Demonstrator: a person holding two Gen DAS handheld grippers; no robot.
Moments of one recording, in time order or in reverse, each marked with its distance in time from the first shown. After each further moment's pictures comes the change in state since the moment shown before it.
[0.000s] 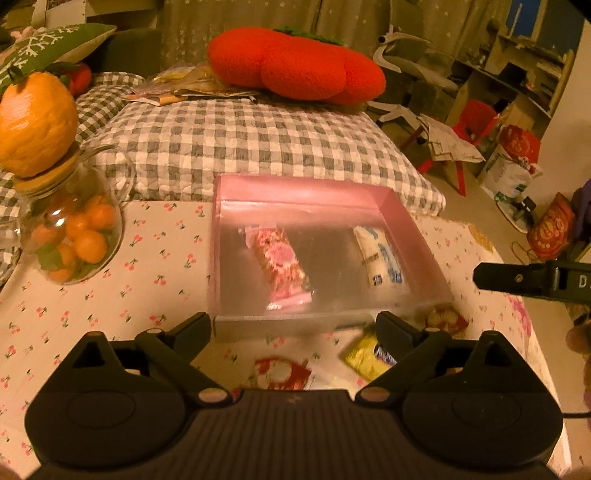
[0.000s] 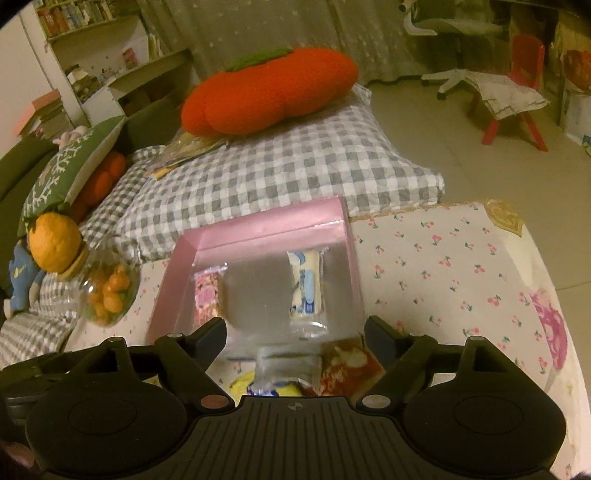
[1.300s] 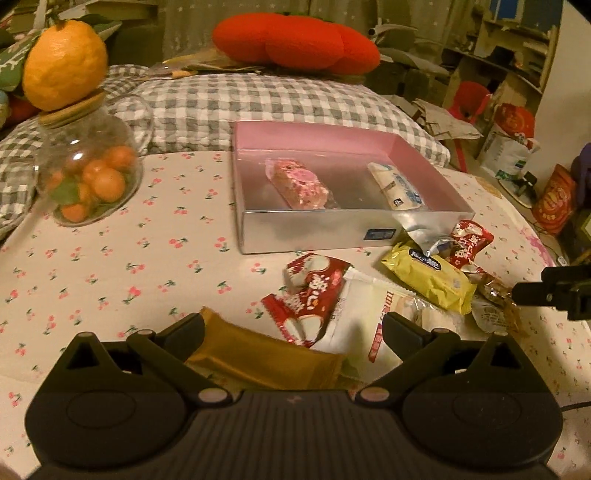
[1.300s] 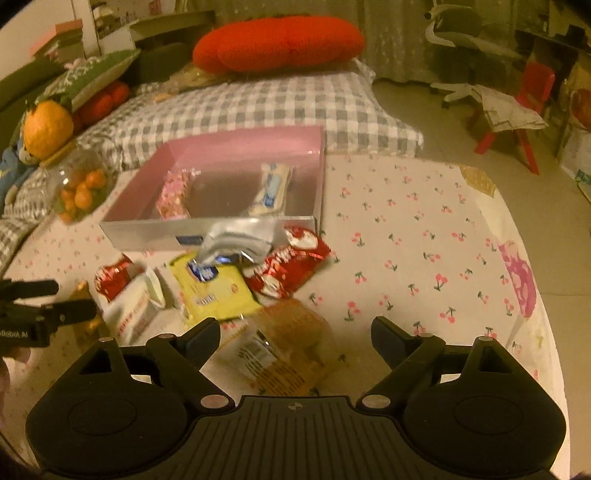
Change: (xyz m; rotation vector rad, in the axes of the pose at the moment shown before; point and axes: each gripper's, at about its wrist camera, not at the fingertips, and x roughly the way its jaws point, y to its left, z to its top) left arm 0.009 0.018 -0.080 0.067 -0.041 0.020; right arm 0.001 -0.024 -0.091 -0.200 0.040 -0.096
